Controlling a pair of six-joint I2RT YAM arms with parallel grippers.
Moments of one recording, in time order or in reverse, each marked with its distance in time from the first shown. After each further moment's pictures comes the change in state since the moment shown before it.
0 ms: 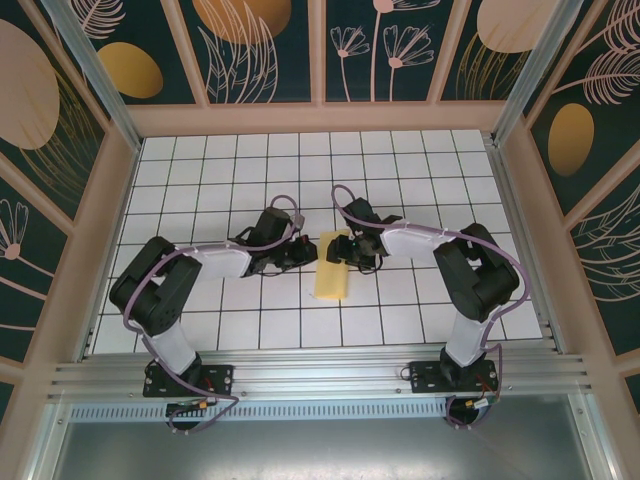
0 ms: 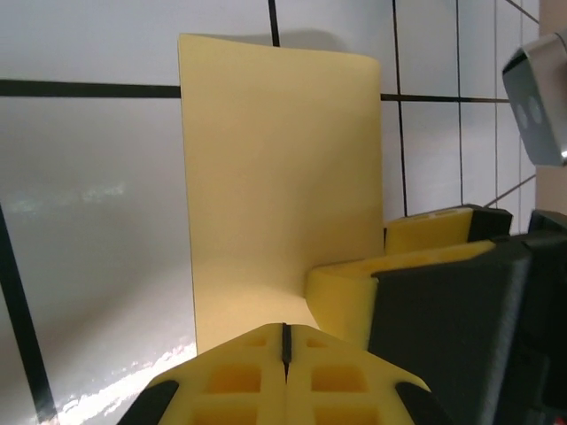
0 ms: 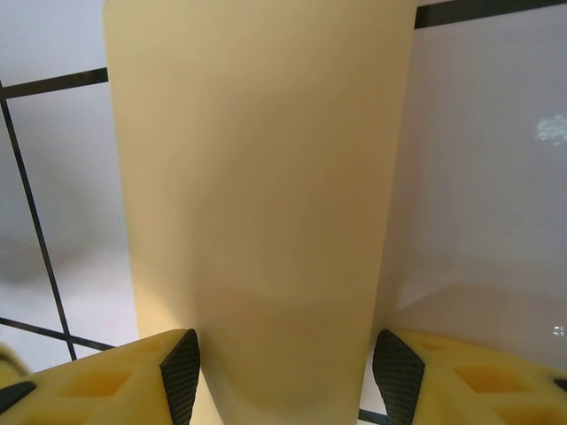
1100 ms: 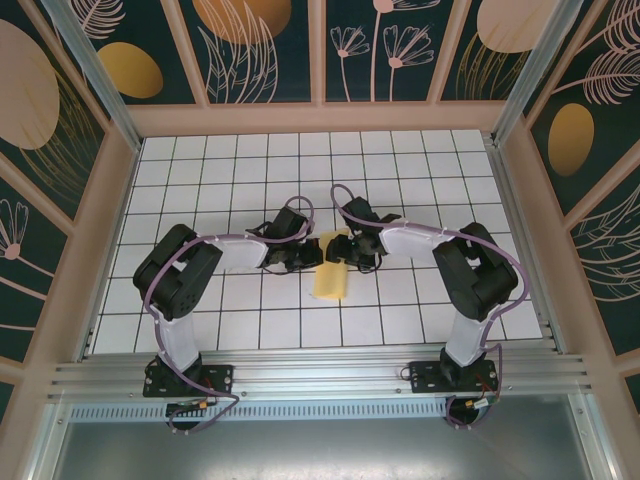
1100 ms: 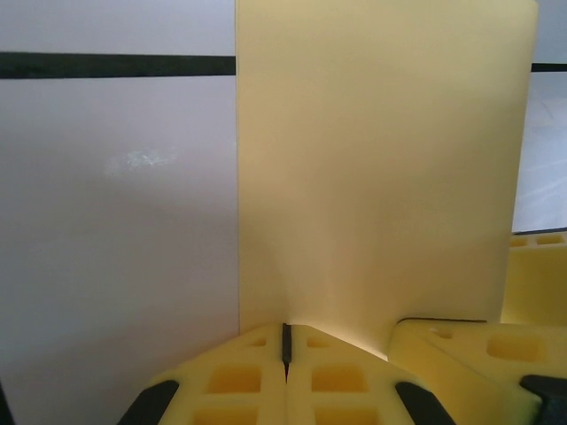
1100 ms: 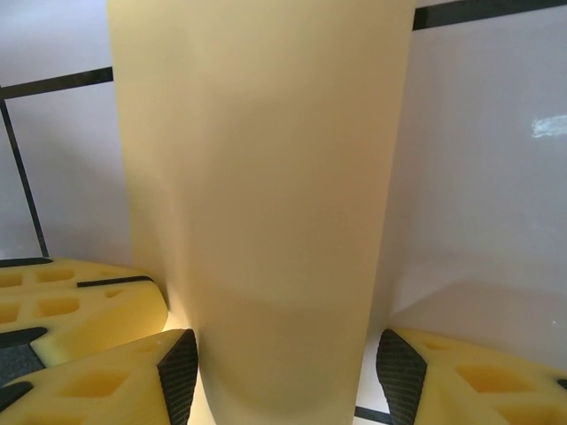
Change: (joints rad) left arm -0.037 0.140 0.137 -0.159 -0.064 0.053; right arm 0.001 0.005 0.019 -0.024 0.004 0.006
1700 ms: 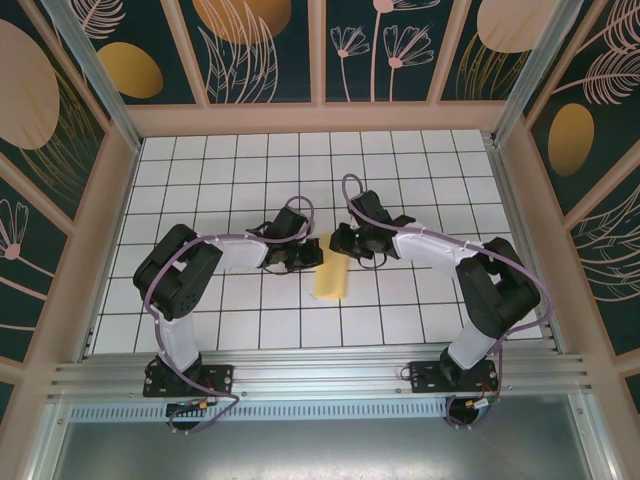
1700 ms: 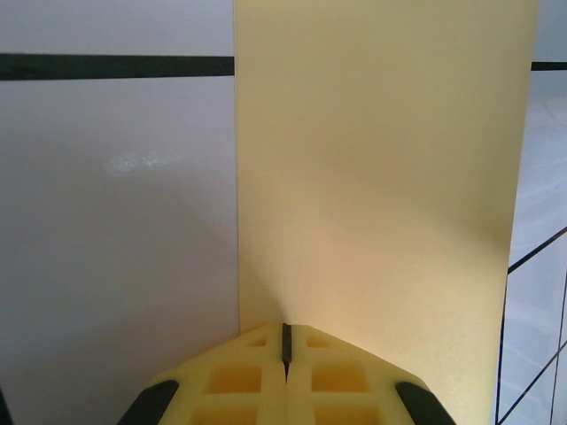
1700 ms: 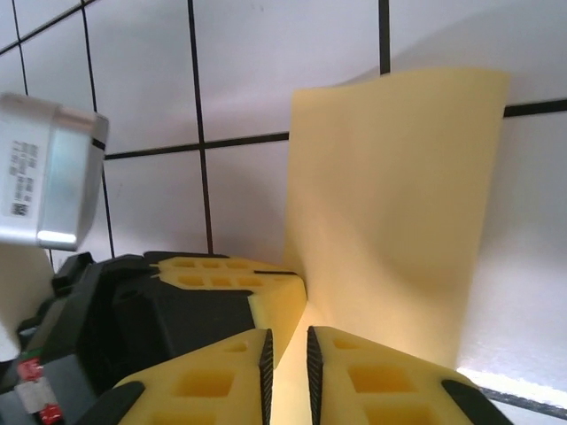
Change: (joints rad) left arm -0.001 0.001 0.000 0.000 0.000 0.004; right arm -0.008 -0.145 -0.062 0.138 -0.064 0.063
